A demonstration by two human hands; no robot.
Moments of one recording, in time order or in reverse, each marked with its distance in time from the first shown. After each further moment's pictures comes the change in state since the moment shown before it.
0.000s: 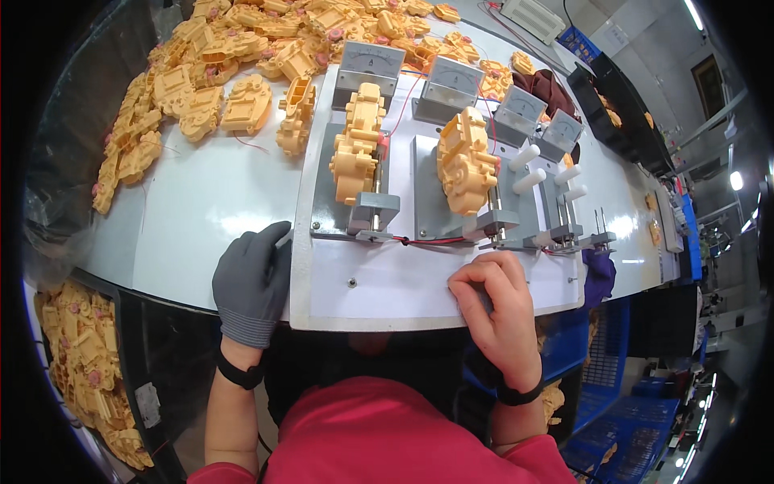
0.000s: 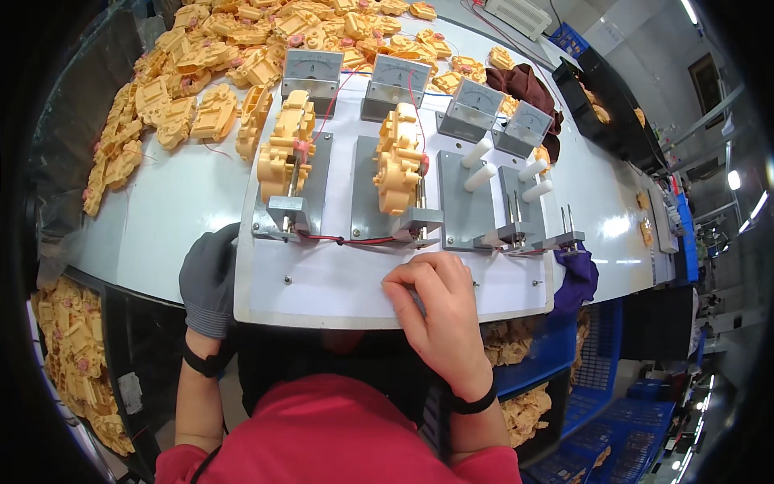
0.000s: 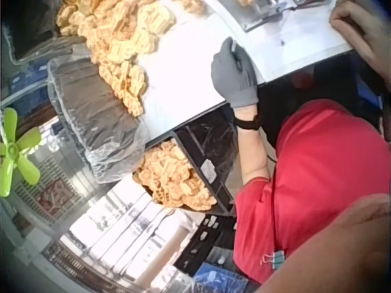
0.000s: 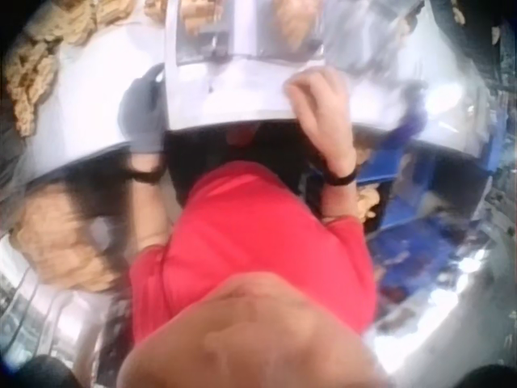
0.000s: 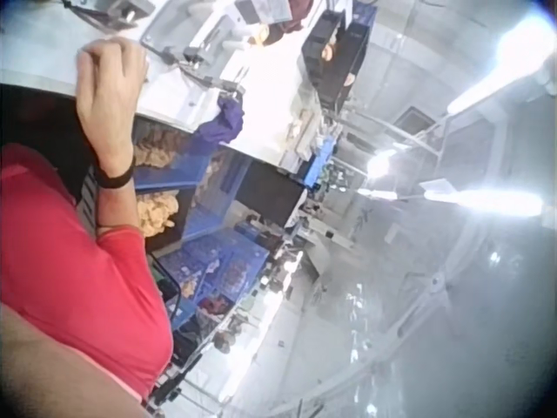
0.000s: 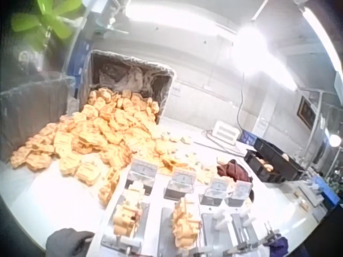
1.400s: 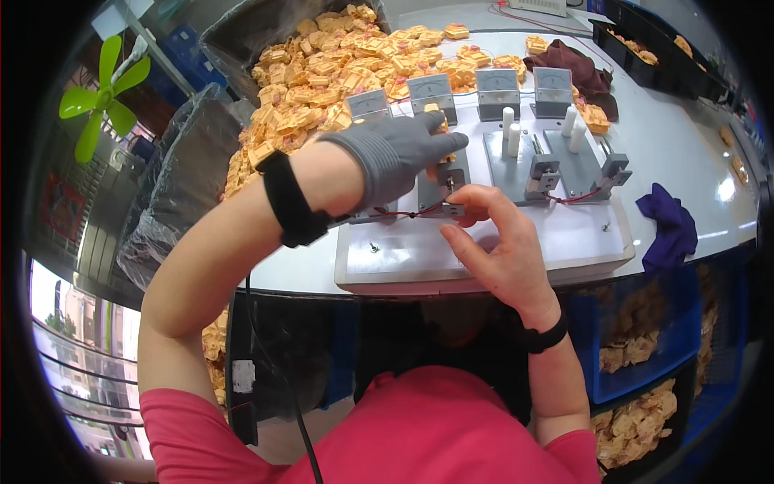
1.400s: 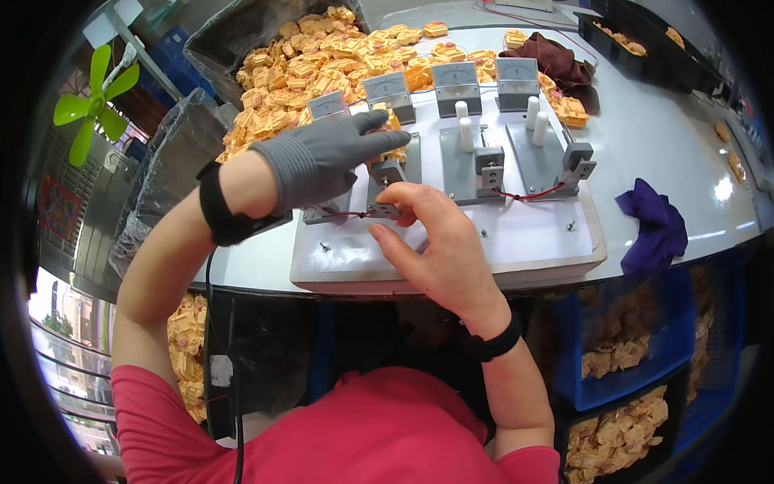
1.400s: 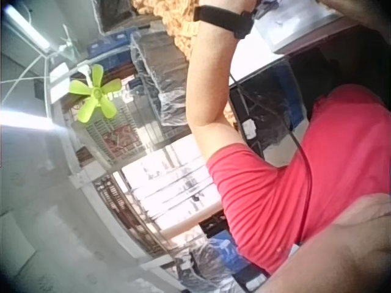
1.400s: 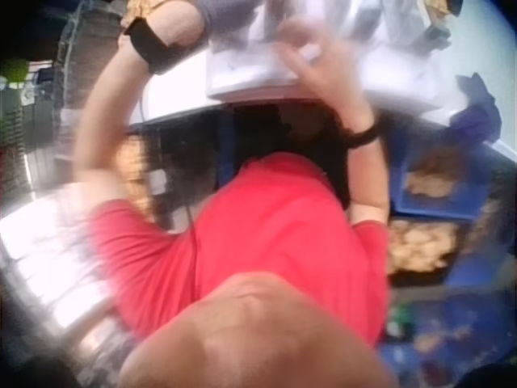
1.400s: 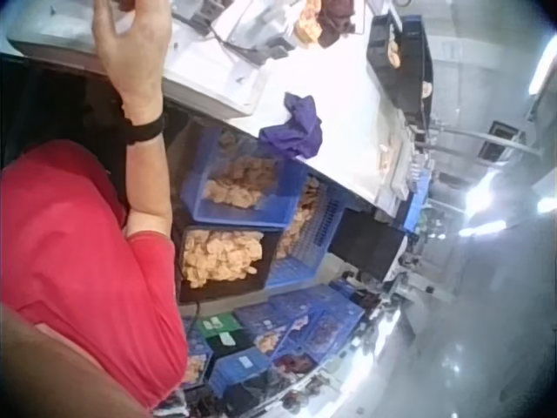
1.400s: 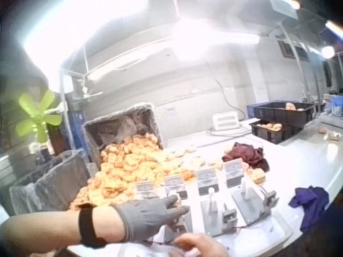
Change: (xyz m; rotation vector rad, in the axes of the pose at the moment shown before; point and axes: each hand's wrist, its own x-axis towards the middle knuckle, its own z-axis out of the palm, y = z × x) left_hand 0.151 0.192 -0.036 0.533 -0.825 0.795; right_hand 0.004 0.018 0.000 0.600 0.289 -0.191
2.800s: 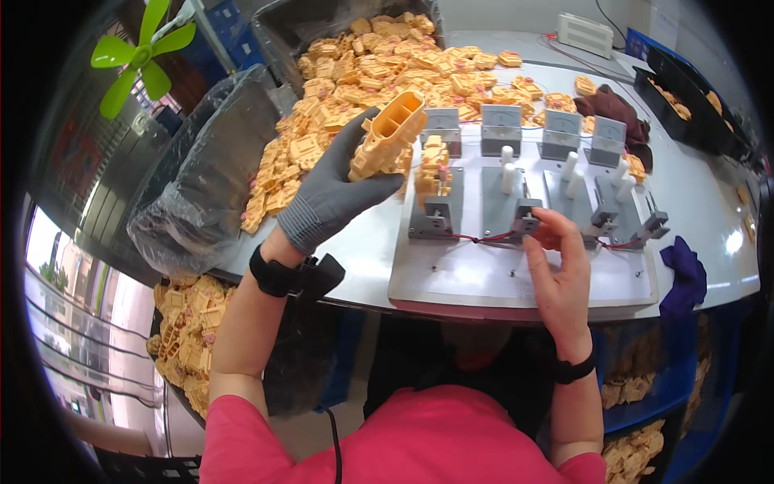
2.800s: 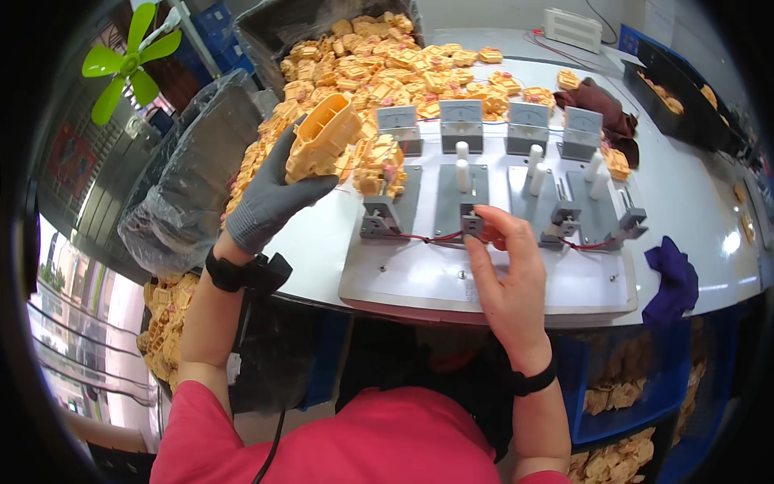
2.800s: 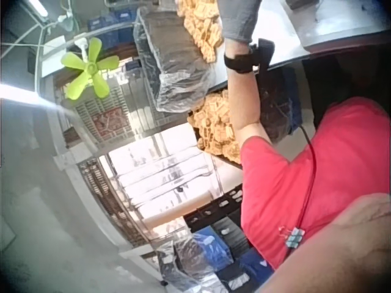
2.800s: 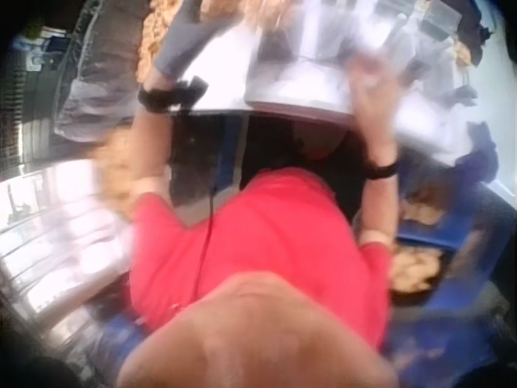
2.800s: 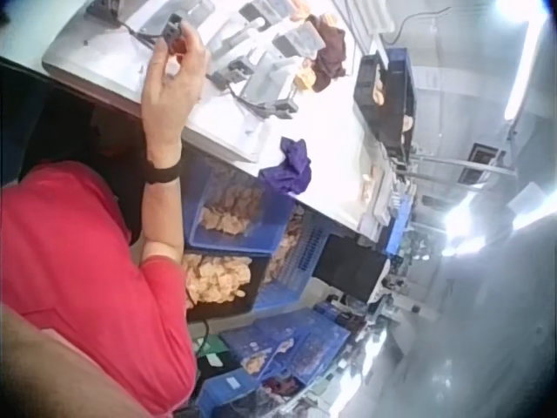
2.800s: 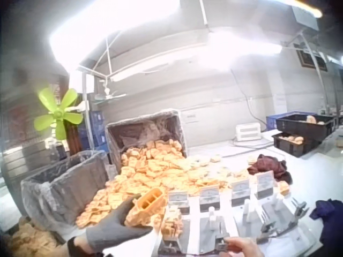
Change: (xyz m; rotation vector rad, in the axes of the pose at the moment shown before) left_hand -0.115 -0.045 0.051 -1.278 0.739 -0.422; right_hand 0.002 0.000 0.012 -0.183 0.109 0.053
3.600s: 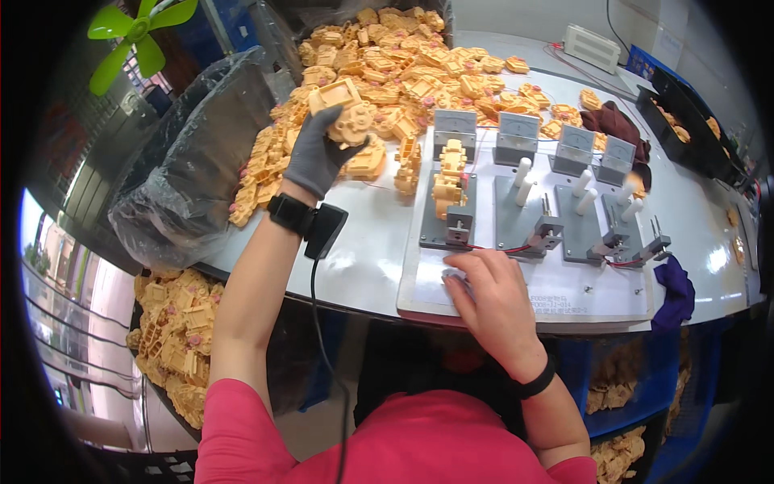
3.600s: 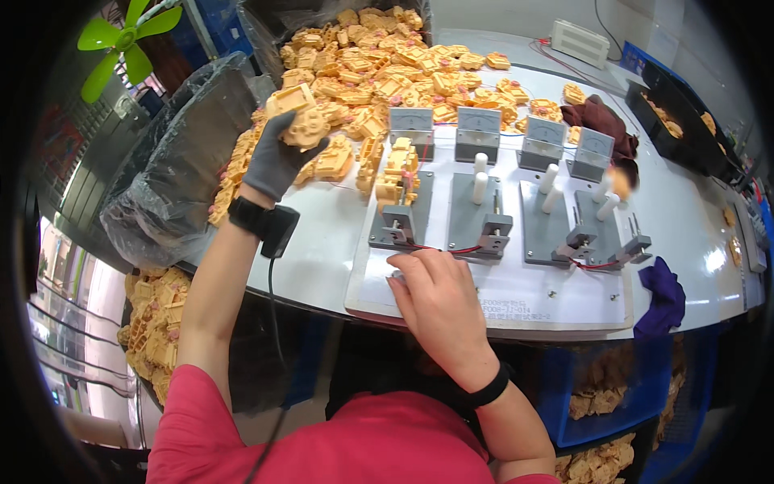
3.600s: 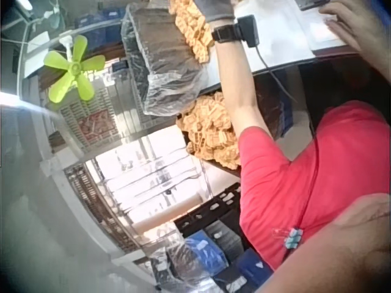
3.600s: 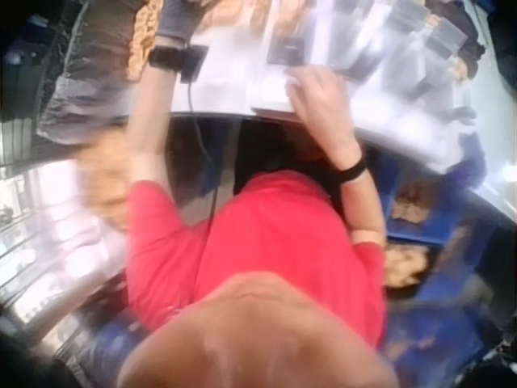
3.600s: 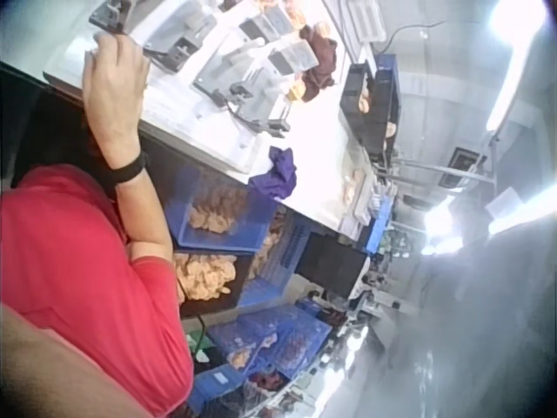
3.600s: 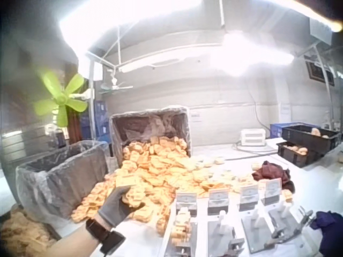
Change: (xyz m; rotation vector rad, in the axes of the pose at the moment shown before) left_hand 0.075 -0.107 -0.069 -0.826 0.288 -0.048; right_hand -0.006 -0.029 0.069 -0.309 -0.292 -0.276
